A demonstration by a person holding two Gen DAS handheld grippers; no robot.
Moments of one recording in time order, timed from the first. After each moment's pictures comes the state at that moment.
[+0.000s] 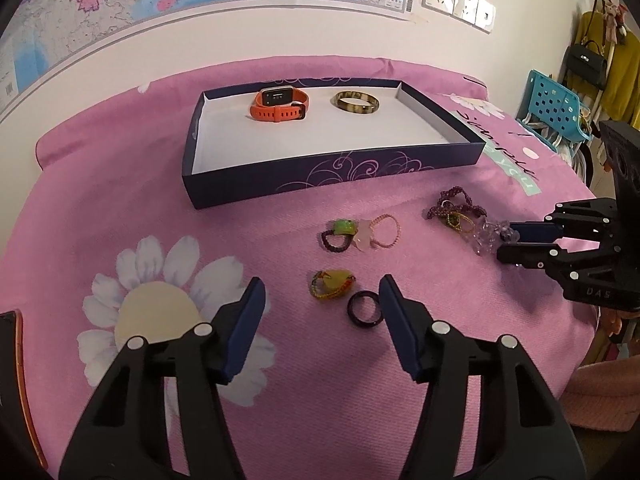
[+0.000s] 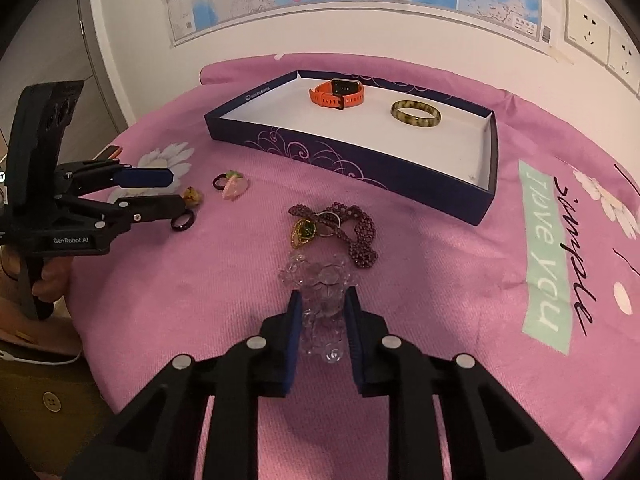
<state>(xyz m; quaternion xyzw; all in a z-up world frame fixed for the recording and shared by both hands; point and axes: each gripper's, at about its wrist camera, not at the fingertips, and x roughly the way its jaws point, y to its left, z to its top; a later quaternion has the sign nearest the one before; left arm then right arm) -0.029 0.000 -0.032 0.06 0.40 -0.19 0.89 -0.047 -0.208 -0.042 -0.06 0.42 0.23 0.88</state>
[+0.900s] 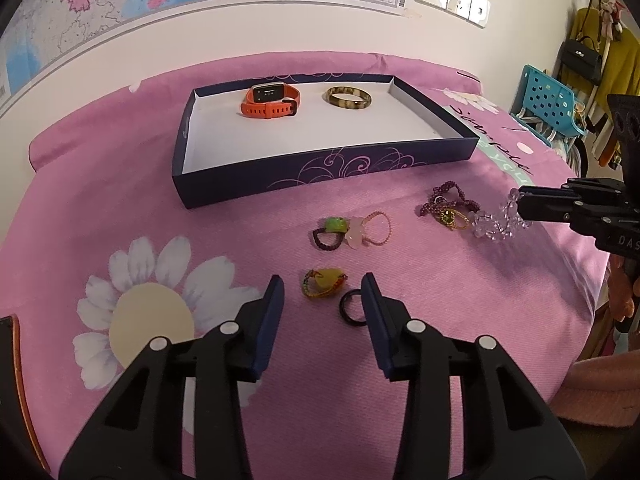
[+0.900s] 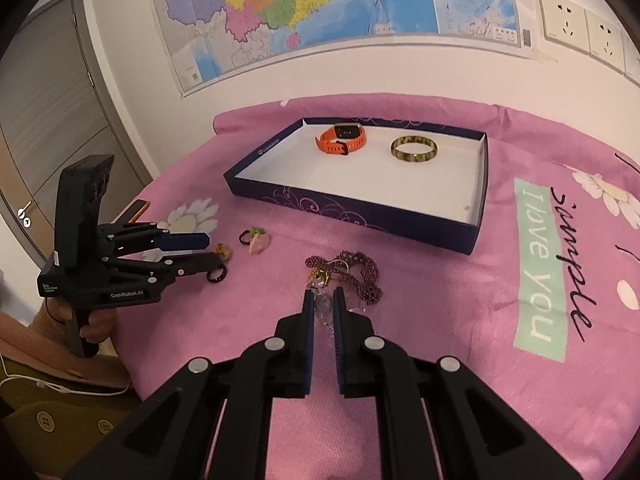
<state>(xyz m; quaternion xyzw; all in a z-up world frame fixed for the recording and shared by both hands) -0.027 -0.001 -0.032 0.06 0.41 -0.21 0.88 -0.047 -0.228 -0.010 0.02 0.39 0.26 0.89</state>
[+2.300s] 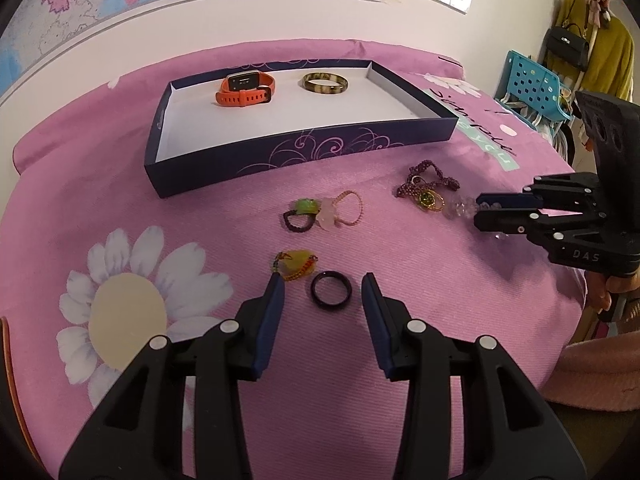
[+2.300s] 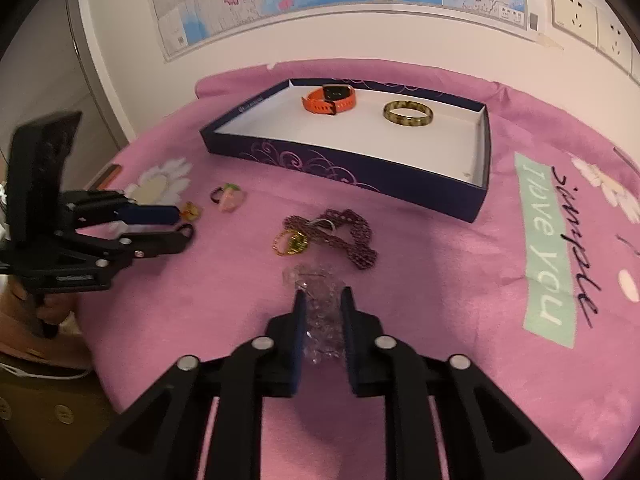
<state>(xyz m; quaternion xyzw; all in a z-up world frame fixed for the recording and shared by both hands) -0.032 -0.008 -0.037 0.07 0.43 -0.24 0.87 -0.044 -0.217 -0.037 -0.02 0.42 0.23 0.88</state>
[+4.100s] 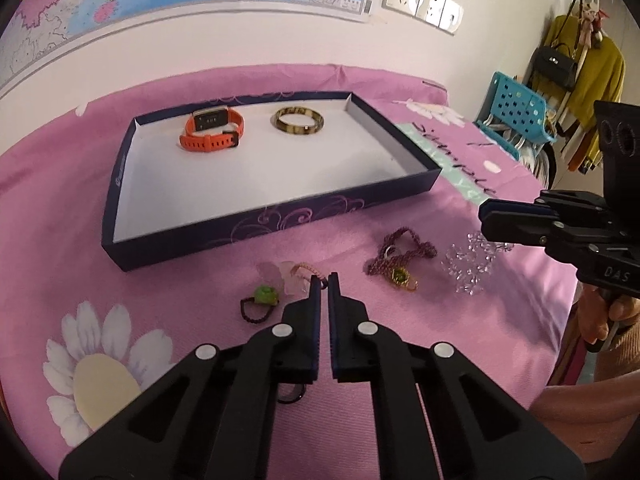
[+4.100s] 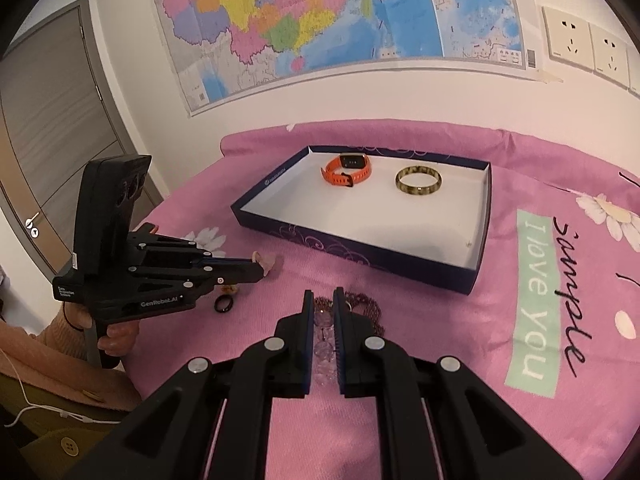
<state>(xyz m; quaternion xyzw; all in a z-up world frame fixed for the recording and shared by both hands) 0.007 -0.034 -0.012 0.04 0.41 -0.28 0.87 -0.034 -0.231 0.013 0.03 0.36 0.27 0.89</state>
